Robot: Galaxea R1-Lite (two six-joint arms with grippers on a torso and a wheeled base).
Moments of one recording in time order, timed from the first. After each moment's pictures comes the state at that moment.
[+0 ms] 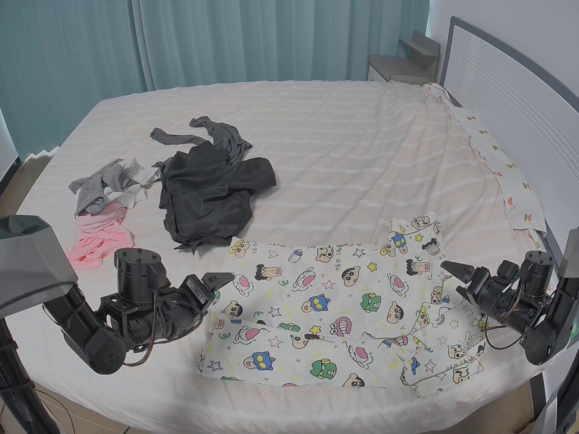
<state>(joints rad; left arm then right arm) -0.38 1.98 -0.47 -1.03 -0.10 -1.04 0.06 2.04 -0.18 -1.55 0.29 0.82</state>
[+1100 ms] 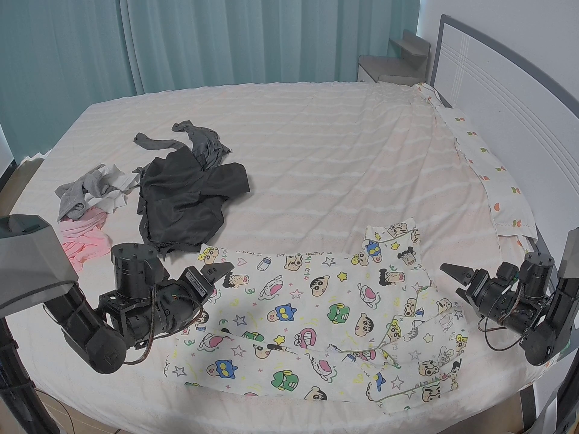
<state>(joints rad) -0.37 1.99 -0.47 -1.10 -0.07 -1.01 0.06 2.05 -0.18 -1.55 0.29 0.80</state>
